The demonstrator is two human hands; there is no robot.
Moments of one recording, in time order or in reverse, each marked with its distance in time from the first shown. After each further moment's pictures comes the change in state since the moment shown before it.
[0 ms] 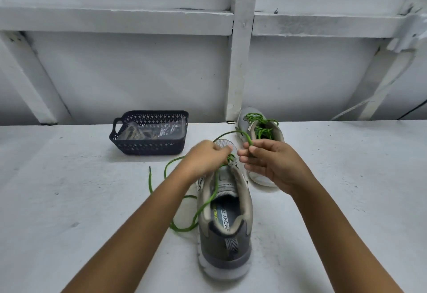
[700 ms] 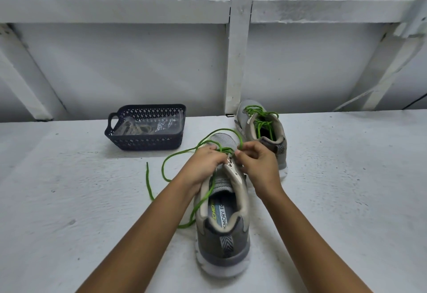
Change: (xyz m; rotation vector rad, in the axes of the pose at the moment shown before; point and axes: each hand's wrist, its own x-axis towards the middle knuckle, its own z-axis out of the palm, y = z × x) left_hand 0.007 -0.020 0.033 -0.769 -0.037 -0.059; right_hand 0.028 0.059 0.014 -0.237 0.370 -0.190
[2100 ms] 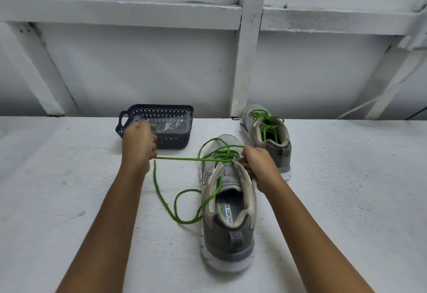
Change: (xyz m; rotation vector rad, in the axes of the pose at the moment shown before) left_hand -0.018 0.033 -0.103 -0.072 0.591 0.069; right_hand 0.014 -0.009 0.009 -0.079 -0.083 0.317
